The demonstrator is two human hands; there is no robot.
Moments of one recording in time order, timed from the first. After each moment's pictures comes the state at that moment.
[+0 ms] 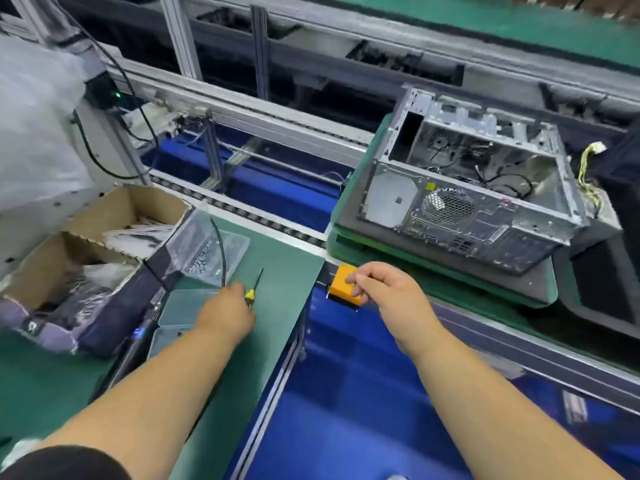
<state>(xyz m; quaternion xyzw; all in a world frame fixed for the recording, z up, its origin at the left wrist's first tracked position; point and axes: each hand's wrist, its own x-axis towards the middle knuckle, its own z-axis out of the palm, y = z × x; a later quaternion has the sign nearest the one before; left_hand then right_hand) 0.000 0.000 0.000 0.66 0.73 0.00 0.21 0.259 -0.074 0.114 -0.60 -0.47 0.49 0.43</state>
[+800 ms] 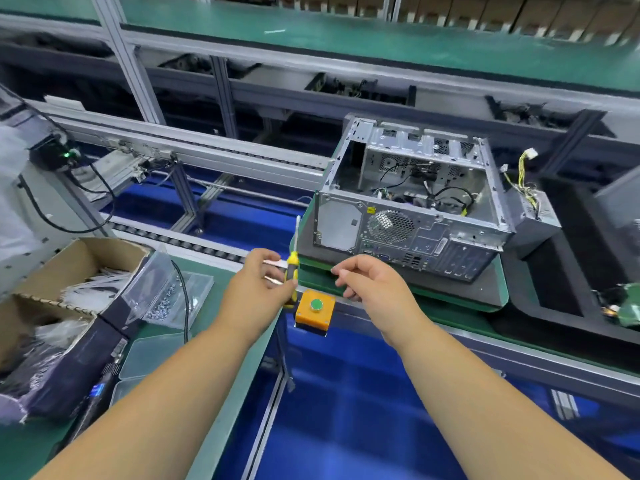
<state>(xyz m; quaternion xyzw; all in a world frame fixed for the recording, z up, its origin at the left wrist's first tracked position) 0.119 -0.002 0.122 0.62 0.54 0.38 0.42 0.315 -0.062 0.155 -0.61 -0.45 0.46 0.46</state>
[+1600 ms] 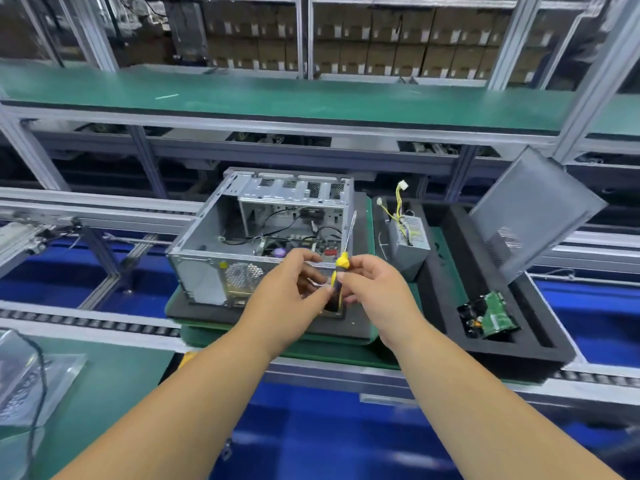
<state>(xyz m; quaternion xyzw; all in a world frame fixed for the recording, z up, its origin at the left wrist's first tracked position) 0.395 -0.046 0.207 0.78 0.36 0.33 0.39 0.551 -0.107 0.214 -0.61 -0.39 0.39 0.57</state>
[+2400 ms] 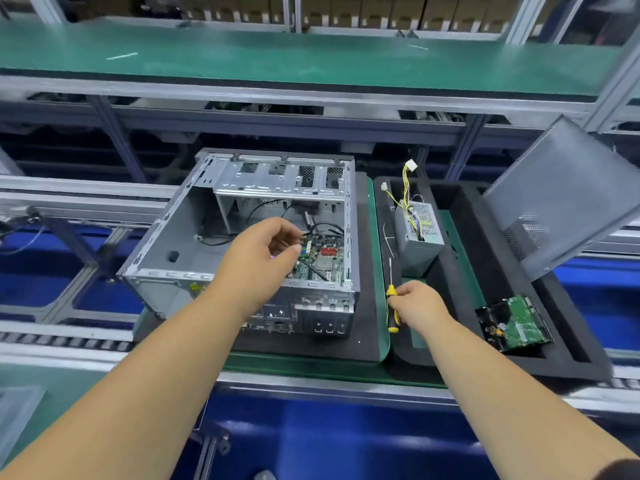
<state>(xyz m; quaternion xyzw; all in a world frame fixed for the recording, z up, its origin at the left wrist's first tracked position) 0.419 0.077 0.206 0.77 0.39 0.33 0.38 0.673 -0.028 0.098 -0.87 -0.29 0.28 0.28</state>
